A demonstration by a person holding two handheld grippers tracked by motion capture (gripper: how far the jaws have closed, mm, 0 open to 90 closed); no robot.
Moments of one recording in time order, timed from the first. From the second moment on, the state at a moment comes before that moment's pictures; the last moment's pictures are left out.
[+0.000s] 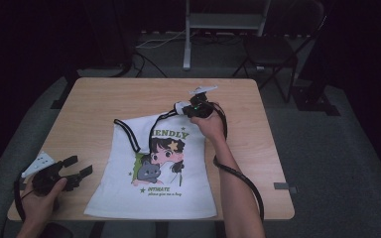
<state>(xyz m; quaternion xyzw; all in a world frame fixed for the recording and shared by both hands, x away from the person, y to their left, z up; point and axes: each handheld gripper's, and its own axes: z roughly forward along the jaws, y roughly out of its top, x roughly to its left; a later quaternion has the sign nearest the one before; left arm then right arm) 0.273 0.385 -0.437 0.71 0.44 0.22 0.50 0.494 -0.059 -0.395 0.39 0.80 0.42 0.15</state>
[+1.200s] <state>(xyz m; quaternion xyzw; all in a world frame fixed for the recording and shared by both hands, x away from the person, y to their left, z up) 0.273 0.385 -0.437 0.71 0.44 0.22 0.50 0.468 -0.052 -0.408 0.36 0.82 0.42 0.14</state>
